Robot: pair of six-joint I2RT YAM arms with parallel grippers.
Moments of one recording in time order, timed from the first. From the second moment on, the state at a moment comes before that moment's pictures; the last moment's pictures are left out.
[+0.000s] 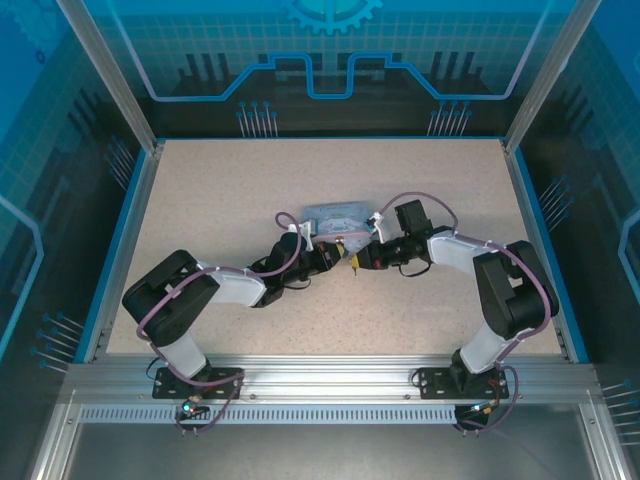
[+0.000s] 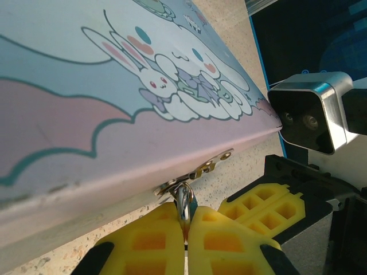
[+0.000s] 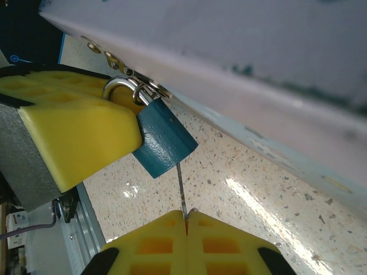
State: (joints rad) left arm -0.70 1.69 0.63 0.66 0.13 -0.98; right arm 0.33 1.66 0.85 -0.23 -0.83 0.21
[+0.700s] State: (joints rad) left arm -0.69 1.63 0.60 0.71 0.17 -1.01; right arm 0.29 1.64 0.77 -0.04 -0.96 0.28
